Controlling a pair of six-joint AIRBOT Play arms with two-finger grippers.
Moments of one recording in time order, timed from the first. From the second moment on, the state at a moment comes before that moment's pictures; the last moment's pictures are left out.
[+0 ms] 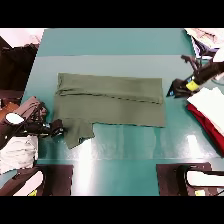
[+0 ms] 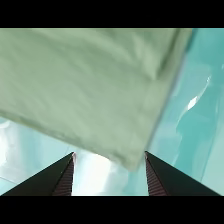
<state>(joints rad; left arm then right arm) 0.21 -0.99 0.46 0.92 -1.06 -1.38 -0.12 -1.43 1.37 -1.20 1.58 1.48</state>
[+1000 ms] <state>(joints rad) 0.21 -0.99 0.50 0.90 -1.11 -1.33 -0.22 -1.23 0.68 -1.05 1.17 1.41</state>
